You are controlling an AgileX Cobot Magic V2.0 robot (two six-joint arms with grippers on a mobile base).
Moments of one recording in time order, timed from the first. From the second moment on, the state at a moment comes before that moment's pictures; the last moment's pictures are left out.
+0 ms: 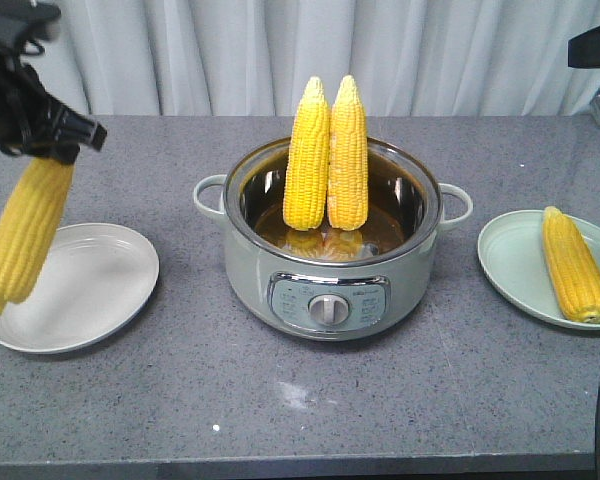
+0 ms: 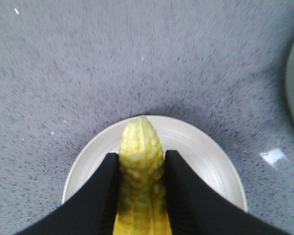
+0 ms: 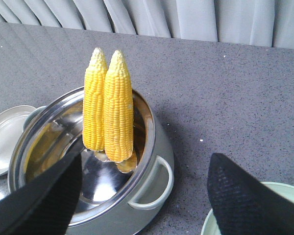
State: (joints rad) left arm -0.14 1.70 -1.71 0.02 1.08 0.11; right arm -0.37 1.51 -1.64 0.94 1.24 -0.70
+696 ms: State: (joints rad) left arm -0.13 1.79 -1.64 0.02 1.02 0.11; right arm -0.37 1.51 -1.64 0.94 1.25 -0.70
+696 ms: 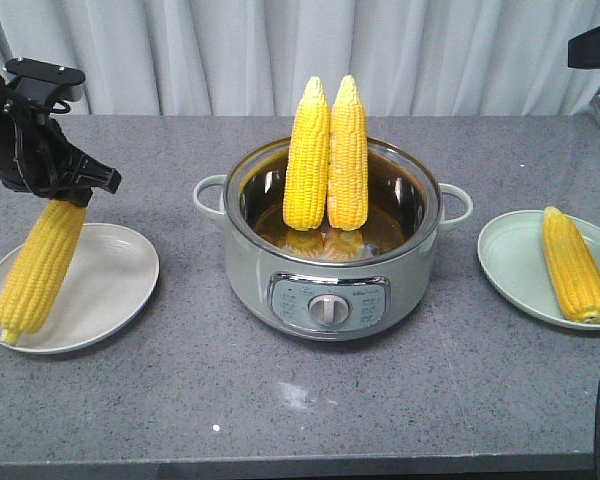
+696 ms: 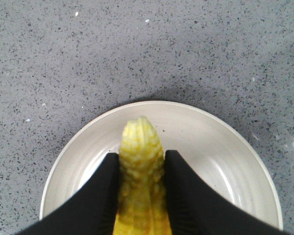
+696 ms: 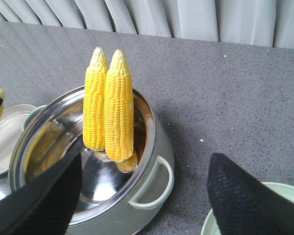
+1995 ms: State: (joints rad) left arm -0.13 1.56 -1.67 -0.32 0.97 0.10; right arm -0.14 1.53 -1.64 1.11 1.06 -0.87
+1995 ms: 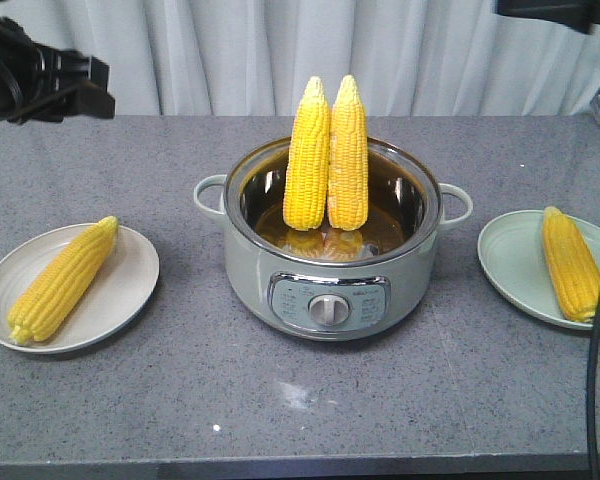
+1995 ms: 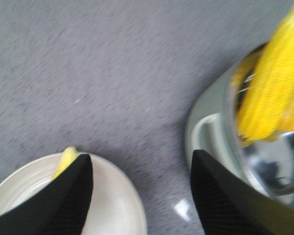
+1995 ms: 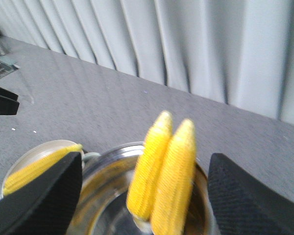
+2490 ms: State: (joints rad) left arm -0.13 1.52 -1.67 -0.52 0.97 0.21; right arm 0.11 1.84 -1.68 1.10 0.74 -0.99
